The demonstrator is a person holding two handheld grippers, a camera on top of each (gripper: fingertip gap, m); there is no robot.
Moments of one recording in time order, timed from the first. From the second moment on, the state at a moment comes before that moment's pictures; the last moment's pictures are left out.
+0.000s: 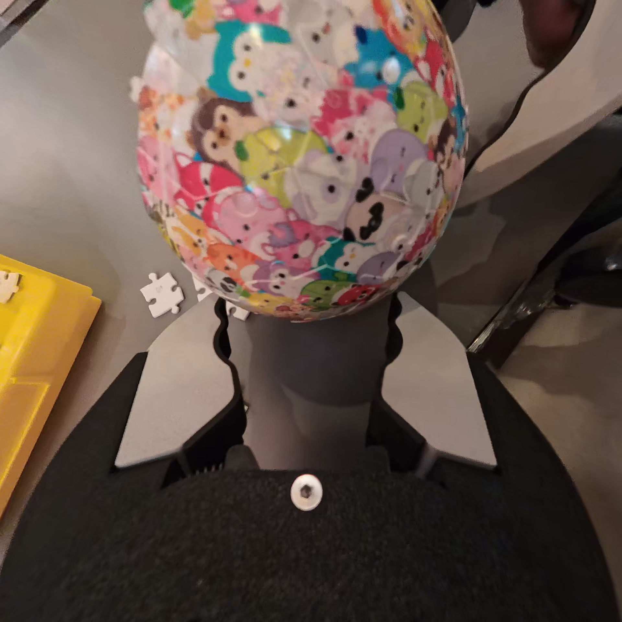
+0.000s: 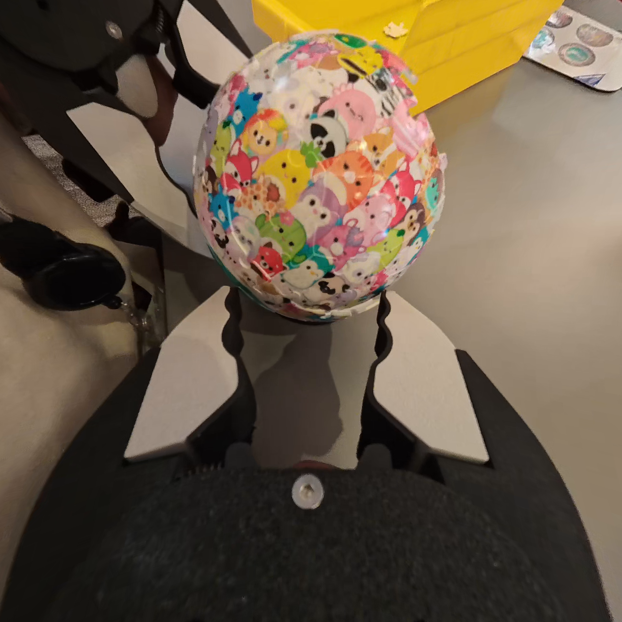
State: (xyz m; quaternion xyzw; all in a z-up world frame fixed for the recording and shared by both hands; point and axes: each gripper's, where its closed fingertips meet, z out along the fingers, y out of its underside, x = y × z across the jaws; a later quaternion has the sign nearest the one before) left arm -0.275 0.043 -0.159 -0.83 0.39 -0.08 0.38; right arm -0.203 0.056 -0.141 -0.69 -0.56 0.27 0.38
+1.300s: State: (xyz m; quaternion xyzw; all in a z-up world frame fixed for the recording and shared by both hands) left arm -0.270 0.017 -0.167 -0.89 0.33 -0.20 0.24; right arm -0.181 0.040 -0.142 -0.72 -0.52 0.42 0.18
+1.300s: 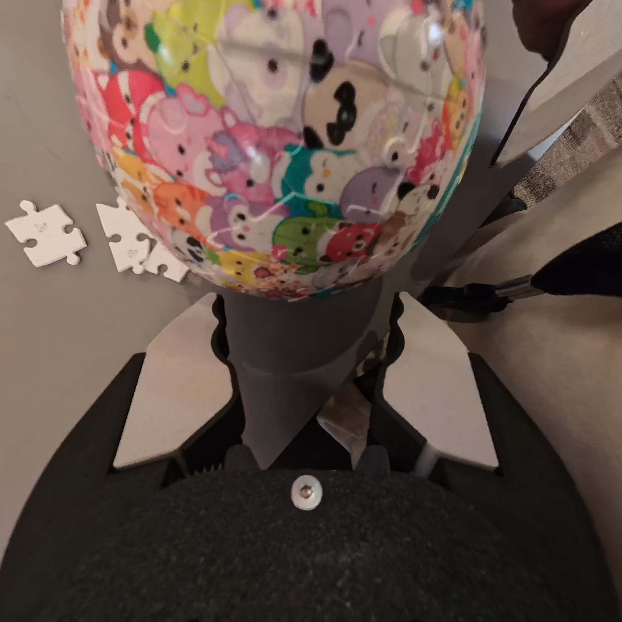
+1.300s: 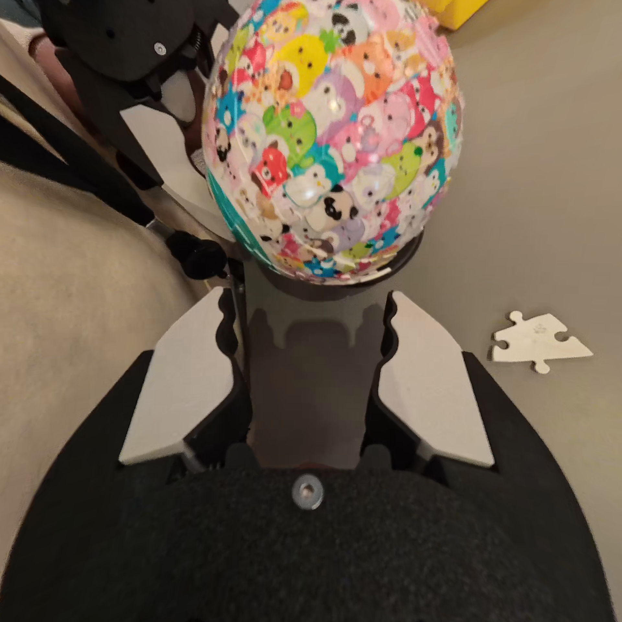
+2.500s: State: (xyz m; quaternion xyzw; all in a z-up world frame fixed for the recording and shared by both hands) left arm -0.226 0.004 -0.177 -0.86 0.33 -0.32 0.24; right arm -0.195 0.034 -0.170 -0.61 -0.64 0.46 0.13
